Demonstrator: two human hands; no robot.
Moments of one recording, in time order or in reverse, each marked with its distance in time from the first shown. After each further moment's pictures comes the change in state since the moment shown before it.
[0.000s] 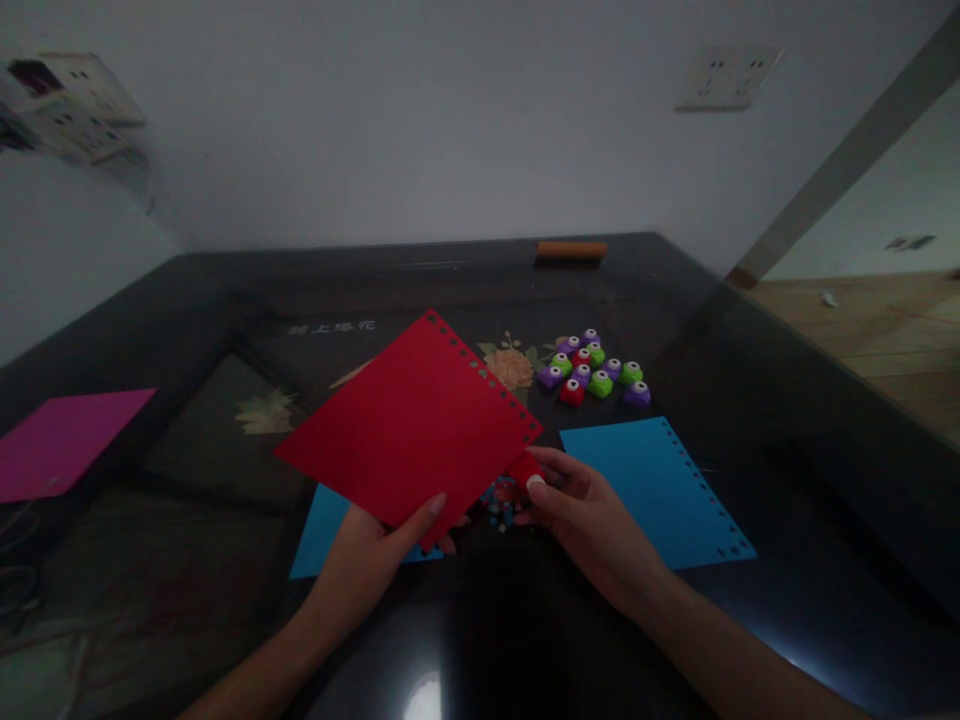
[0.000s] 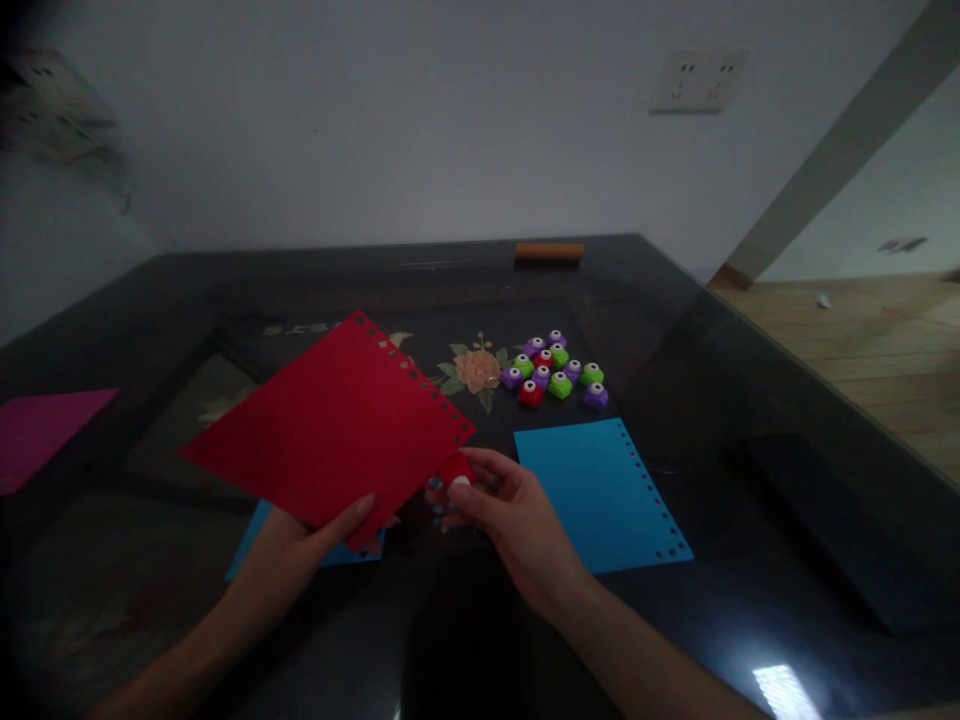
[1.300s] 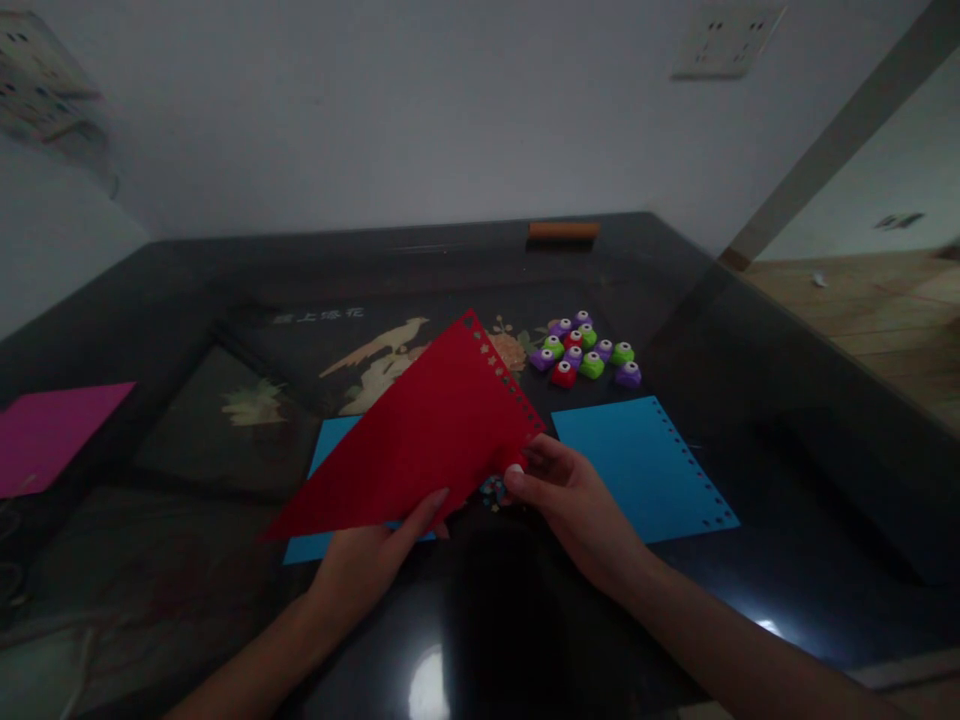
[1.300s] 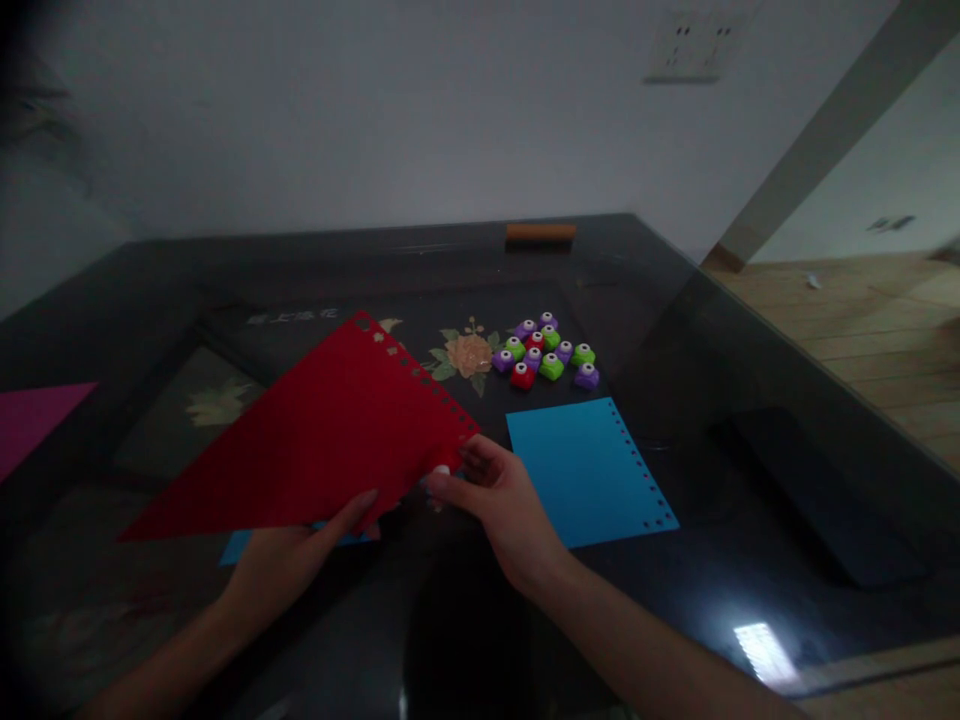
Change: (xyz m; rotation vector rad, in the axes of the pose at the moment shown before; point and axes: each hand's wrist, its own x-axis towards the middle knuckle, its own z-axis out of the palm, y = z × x) left_hand -0.005 -0.010 0.003 0.480 0.149 0.220; right_hand -0.002 0.007 0.007 -0.037 0.002 -0.060
